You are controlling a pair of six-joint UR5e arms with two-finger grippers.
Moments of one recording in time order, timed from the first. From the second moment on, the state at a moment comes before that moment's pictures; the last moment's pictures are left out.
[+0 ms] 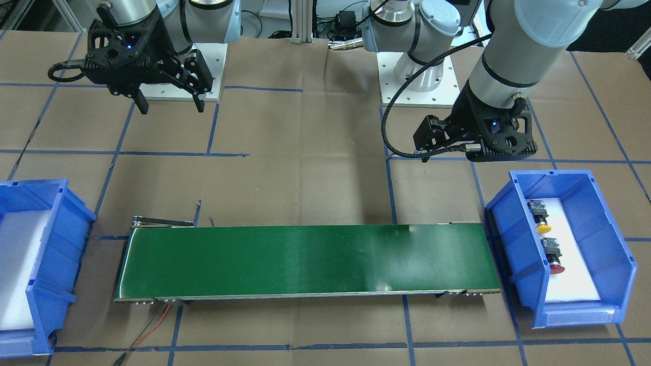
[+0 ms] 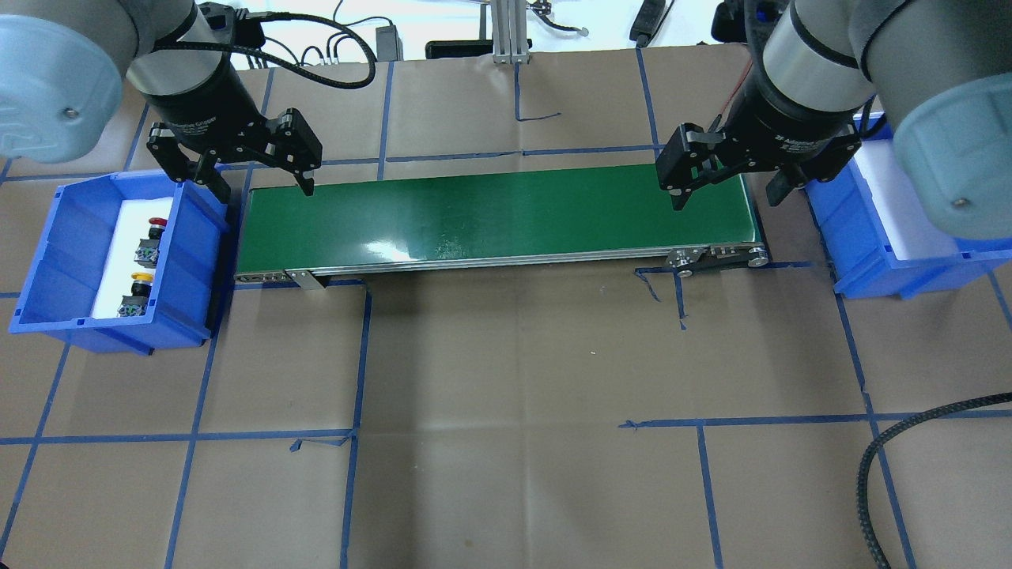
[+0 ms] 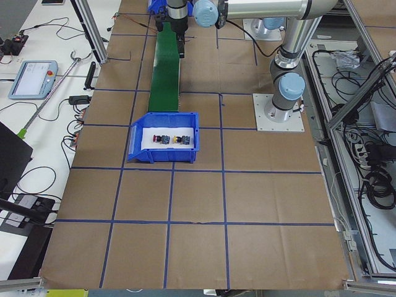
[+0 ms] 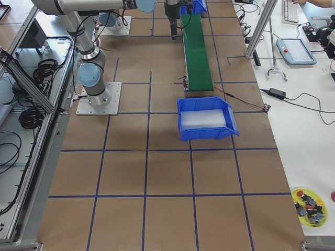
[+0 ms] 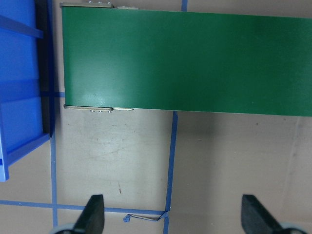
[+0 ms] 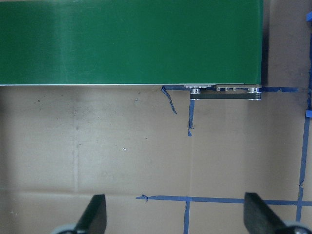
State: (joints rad) left arm -1.53 -1.66 -1.54 -1.56 1.58 -0.03; right arm 1.62 -1.67 1.65 -1.63 -1.52 0.02
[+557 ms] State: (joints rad) left arm -1.53 -1.65 -1.54 -1.56 1.58 -0.03; right arm 1.62 -1.67 1.65 -1.63 -1.52 0.03
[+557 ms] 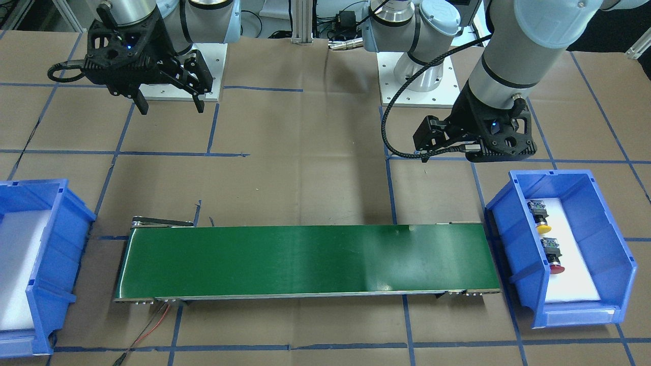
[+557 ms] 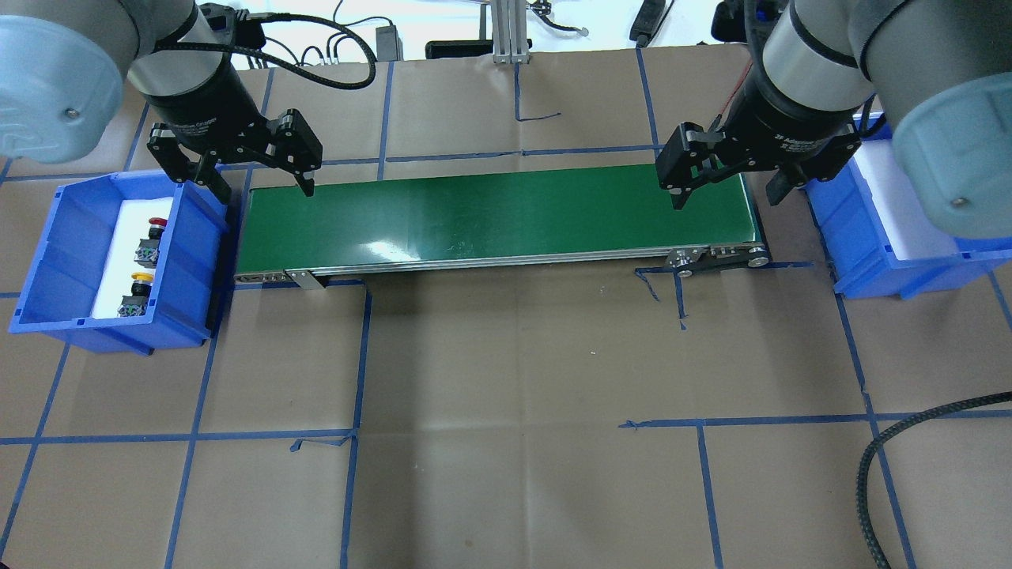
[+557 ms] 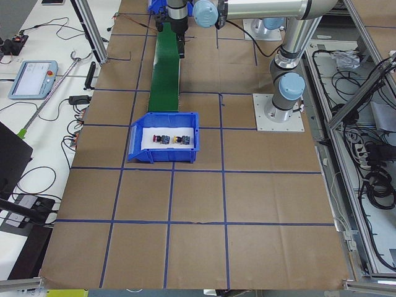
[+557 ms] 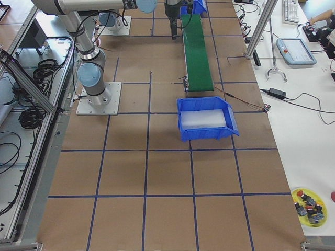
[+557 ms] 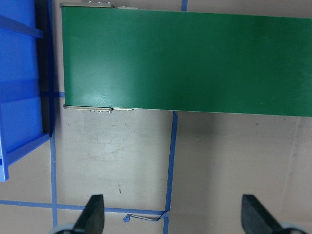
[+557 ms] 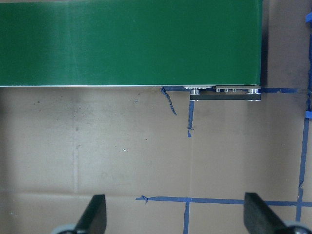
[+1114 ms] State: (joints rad) left arm -1.53 -1.64 -1.55 -1.56 1.58 -0.02; right arm 1.62 -1.68 1.65 -1.63 -1.52 0.03
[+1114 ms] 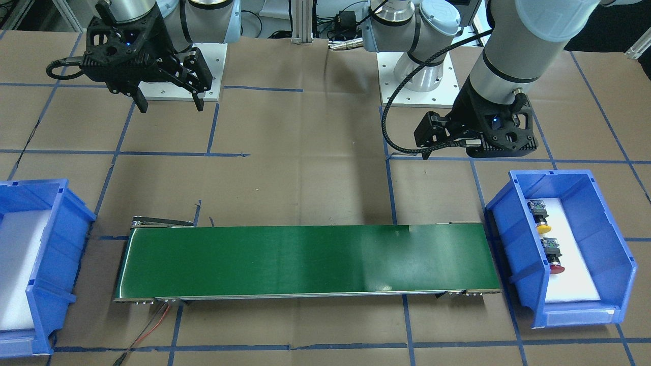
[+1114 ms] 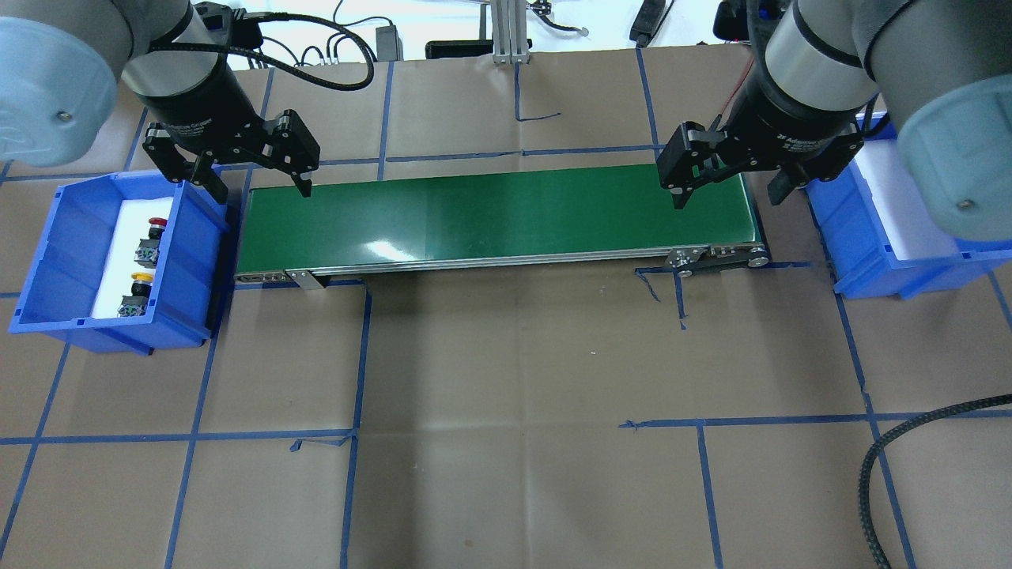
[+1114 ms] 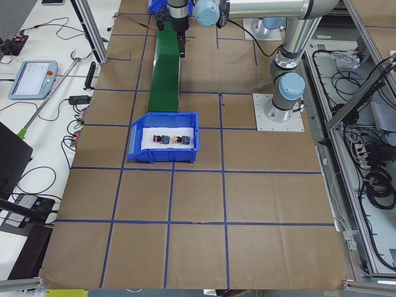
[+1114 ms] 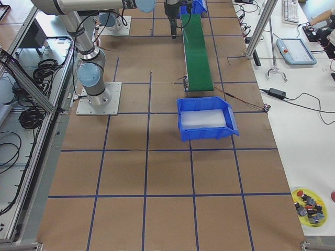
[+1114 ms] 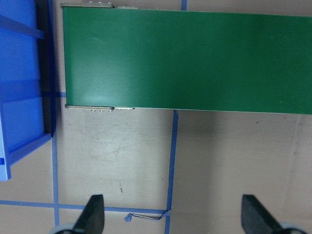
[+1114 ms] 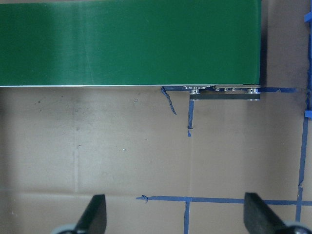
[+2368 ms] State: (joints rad) left arm -1.12 -1.64 -1.55 -1.57 1.59 0.36; right arm 1.62 -1.67 1.66 -1.63 -1.53 0.02
